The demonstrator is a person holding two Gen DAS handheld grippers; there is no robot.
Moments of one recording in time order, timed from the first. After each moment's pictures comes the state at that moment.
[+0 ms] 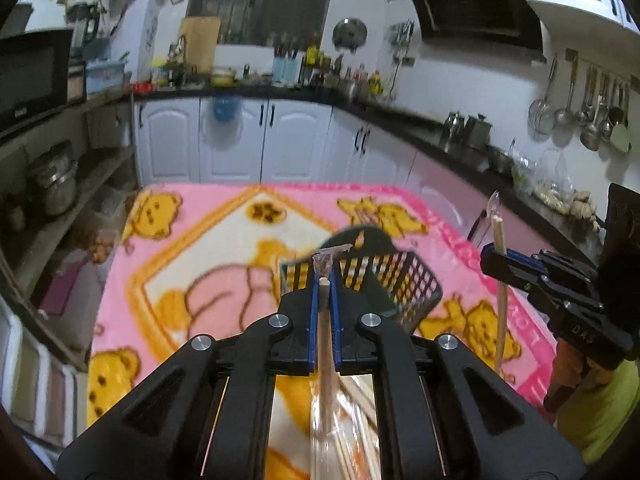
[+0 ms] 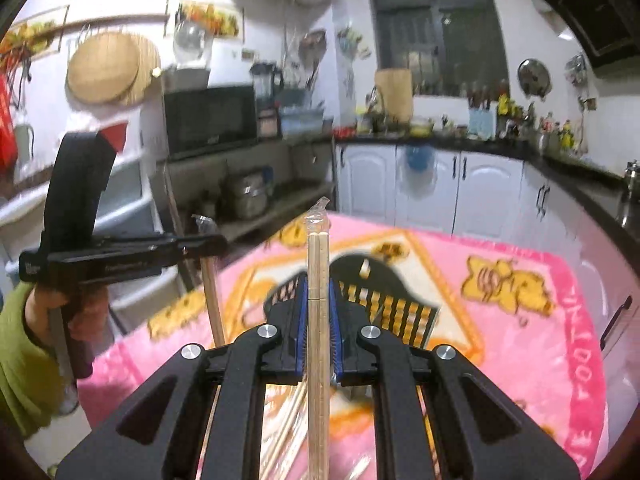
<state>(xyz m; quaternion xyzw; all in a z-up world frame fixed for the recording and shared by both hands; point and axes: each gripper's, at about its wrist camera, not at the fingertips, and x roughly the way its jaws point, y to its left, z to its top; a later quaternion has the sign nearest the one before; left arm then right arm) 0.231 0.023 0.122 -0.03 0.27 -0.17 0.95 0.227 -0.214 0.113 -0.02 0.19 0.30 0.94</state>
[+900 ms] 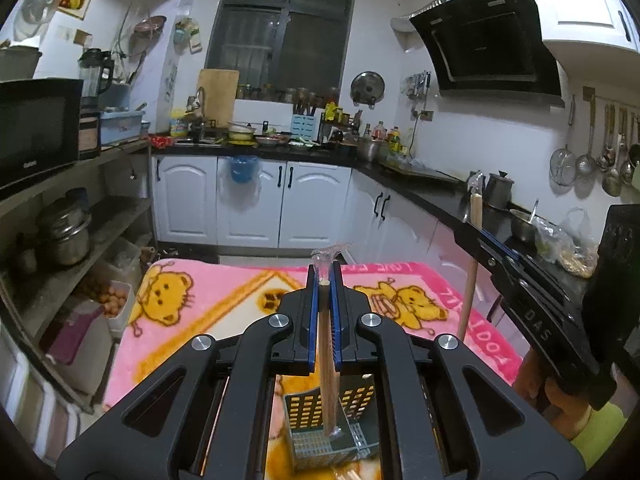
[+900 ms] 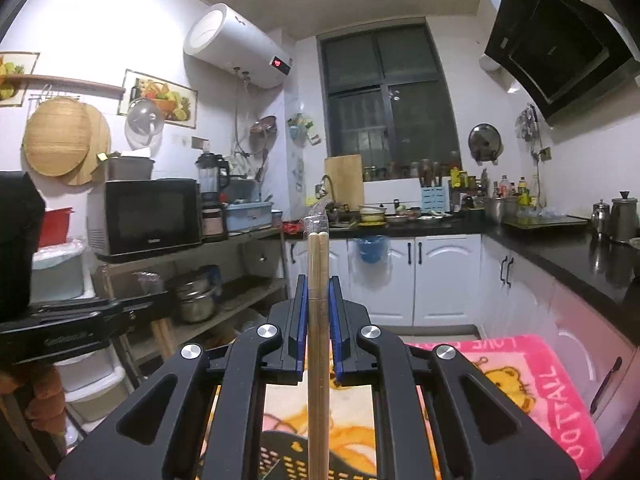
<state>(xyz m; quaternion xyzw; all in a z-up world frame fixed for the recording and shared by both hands) 0.285 0.004 0.176 -0.04 0.18 -0.12 0.97 0.323 -0.213 0.141 0.03 0.05 0.21 0.98</state>
